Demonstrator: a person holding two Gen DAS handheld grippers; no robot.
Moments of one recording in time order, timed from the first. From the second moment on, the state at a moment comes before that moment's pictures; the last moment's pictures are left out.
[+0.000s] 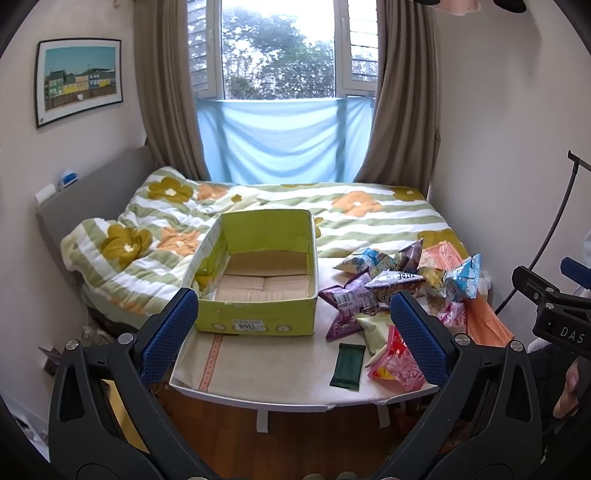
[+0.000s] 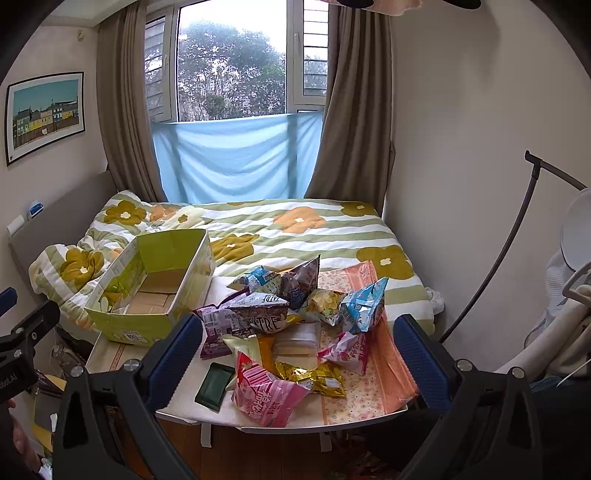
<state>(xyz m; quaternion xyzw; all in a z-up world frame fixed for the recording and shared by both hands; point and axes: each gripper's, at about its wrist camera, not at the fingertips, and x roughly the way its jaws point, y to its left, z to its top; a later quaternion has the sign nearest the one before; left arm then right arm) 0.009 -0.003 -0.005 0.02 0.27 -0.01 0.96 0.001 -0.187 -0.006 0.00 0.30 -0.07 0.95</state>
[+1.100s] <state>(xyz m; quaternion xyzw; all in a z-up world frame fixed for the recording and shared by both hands) 0.008 0.002 -0.007 0.01 0.28 -0.01 0.96 -0.003 -0.185 -0.009 0.01 0.30 -0.07 0.95</state>
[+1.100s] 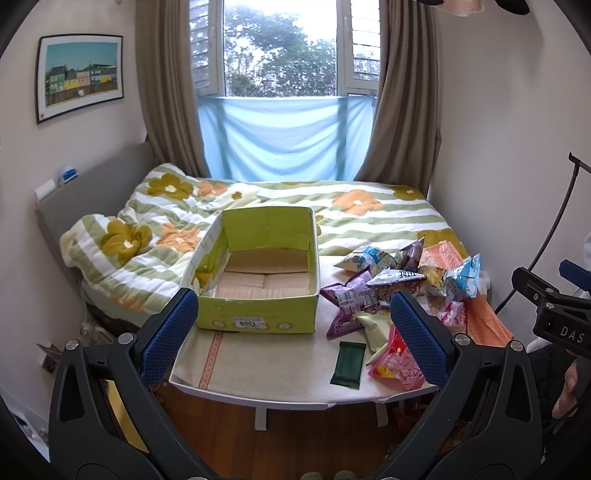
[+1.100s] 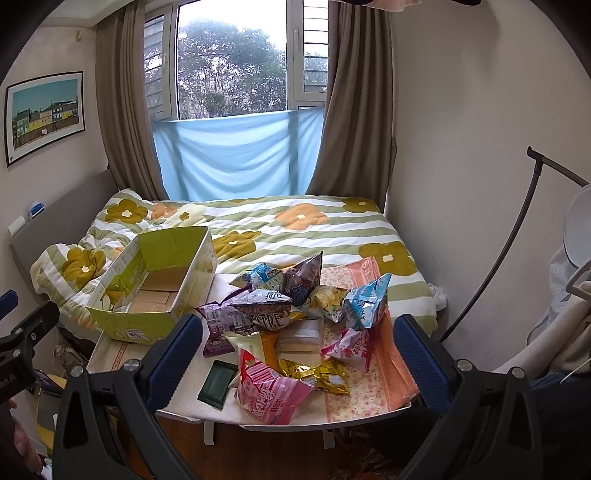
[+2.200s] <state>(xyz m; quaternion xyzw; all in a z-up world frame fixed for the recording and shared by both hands) 0.024 0.004 -0.016 0.01 0.31 -0.02 0.95 -0.001 -0.189 -0.012 0.02 0.31 -0.07 0.95</state>
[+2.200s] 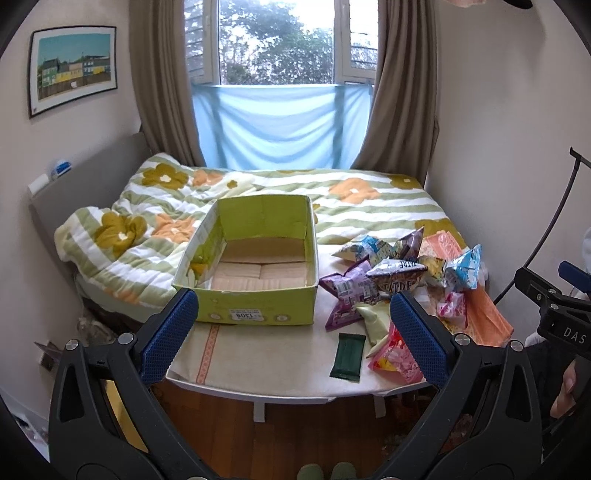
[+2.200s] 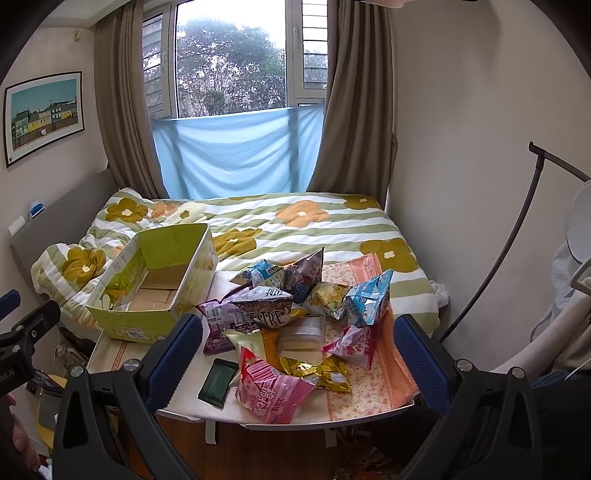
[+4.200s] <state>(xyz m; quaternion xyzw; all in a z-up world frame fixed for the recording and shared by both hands) 0.171 -0.104 -0.300 0.10 0.56 -0.17 0.81 0.112 -0.211 -0.243 0.09 0.49 0.21 0.84</state>
